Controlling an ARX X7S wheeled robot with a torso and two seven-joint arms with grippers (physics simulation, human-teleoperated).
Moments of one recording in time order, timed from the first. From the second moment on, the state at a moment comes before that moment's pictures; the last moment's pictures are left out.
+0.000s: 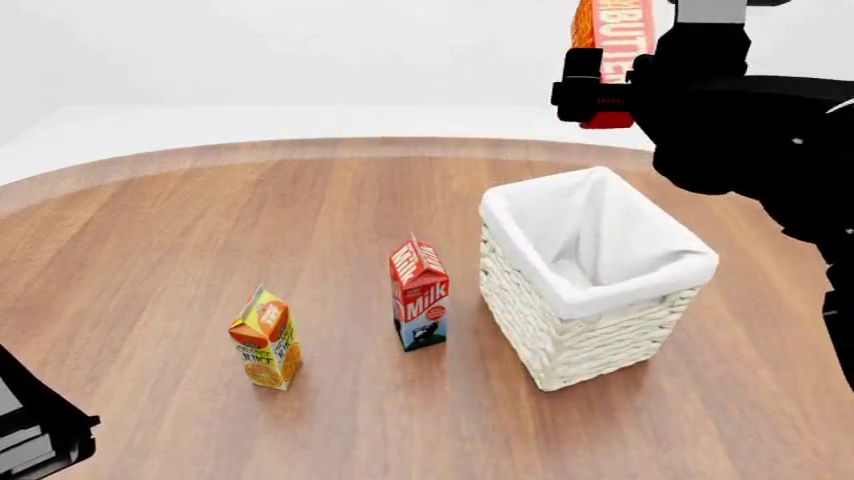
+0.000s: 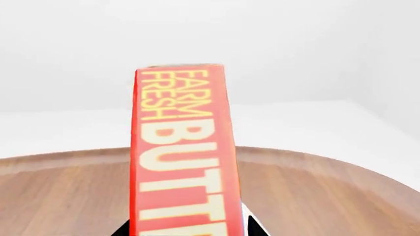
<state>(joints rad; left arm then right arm) 0.40 -0.47 -0.14 0.47 -0.31 0.51 -0.59 1.48 0.53 -0.79 0.32 1.32 0.78 0.76</state>
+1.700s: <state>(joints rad) 0.39 -0.47 -0.14 0.47 -0.32 0.49 -0.59 1.32 0.50 -0.84 0.53 1.23 0.68 0.70</state>
